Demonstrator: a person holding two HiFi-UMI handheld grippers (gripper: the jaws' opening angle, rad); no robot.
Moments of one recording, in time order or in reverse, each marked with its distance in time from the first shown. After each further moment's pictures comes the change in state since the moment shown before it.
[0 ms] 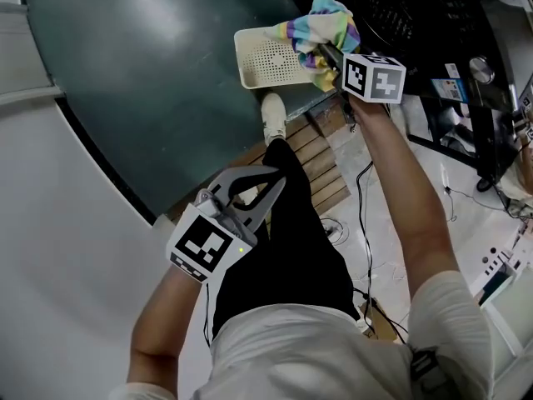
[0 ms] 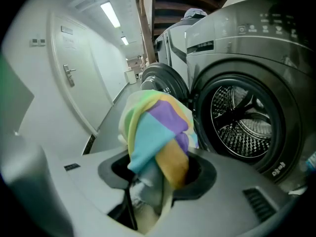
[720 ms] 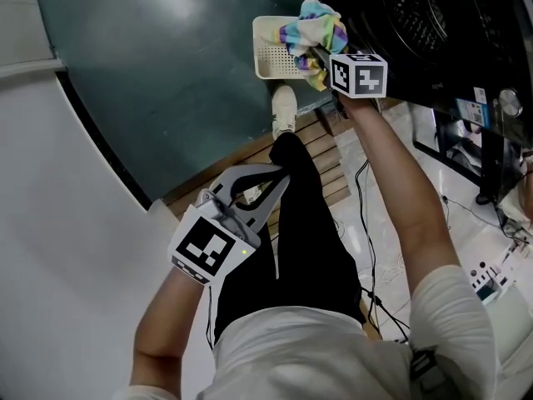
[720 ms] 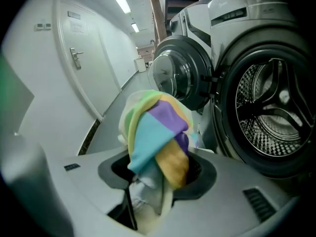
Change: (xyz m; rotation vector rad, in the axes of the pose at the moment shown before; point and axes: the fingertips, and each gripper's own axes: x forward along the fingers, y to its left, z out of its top) left arm -0.008 0.038 -0.023 -0.090 -0.017 0.079; right arm 0.096 0.045 -0.056 -0.093 0.124 0.095
